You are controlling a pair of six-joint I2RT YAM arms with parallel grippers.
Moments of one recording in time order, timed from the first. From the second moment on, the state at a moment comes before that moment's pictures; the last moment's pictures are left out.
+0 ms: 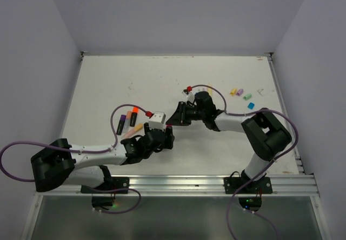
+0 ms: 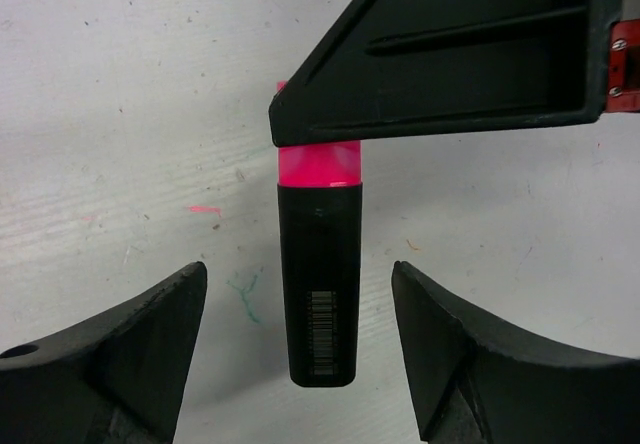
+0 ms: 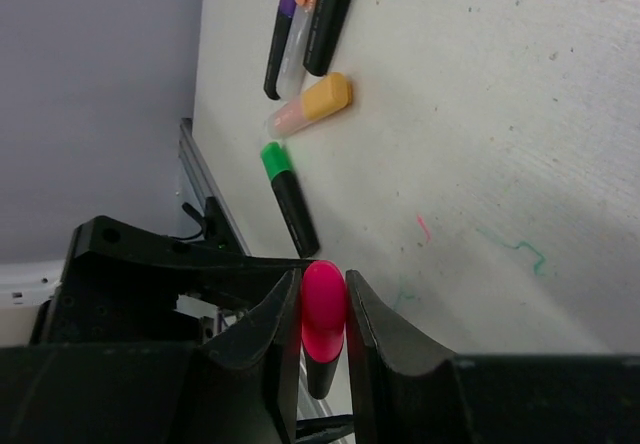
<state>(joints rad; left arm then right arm) -1.09 1.24 0.49 0.09 -0.52 -0.69 0.61 1.73 0.79 0.41 -0.64 0.86</state>
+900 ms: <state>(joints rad) -0.97 1.29 0.40 0.62 -0.14 -0.60 0.35 1.52 0.80 0.22 -0.67 0.88</state>
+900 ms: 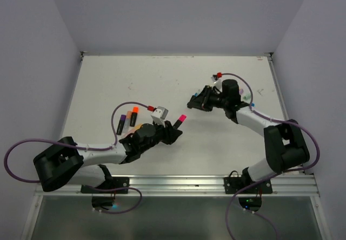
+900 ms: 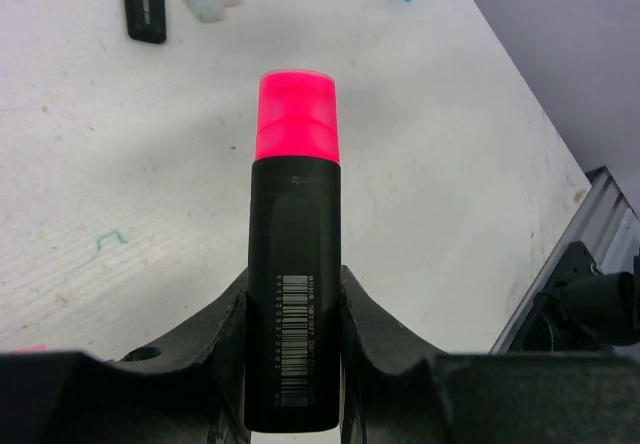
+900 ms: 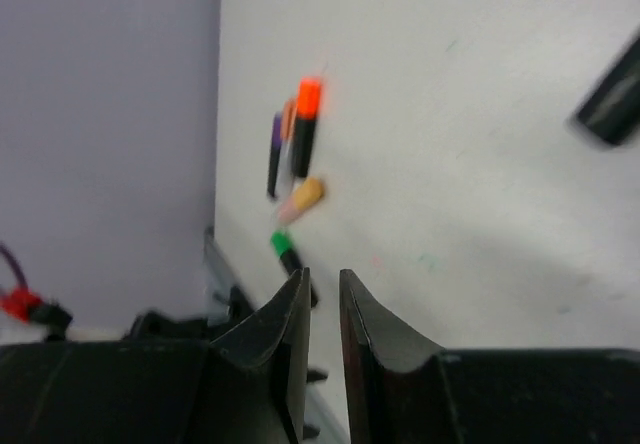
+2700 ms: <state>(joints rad) -0.98 1.38 0.46 0.61 -0.28 -0.47 0.42 1.65 0.79 0.41 -0.74 1.08</state>
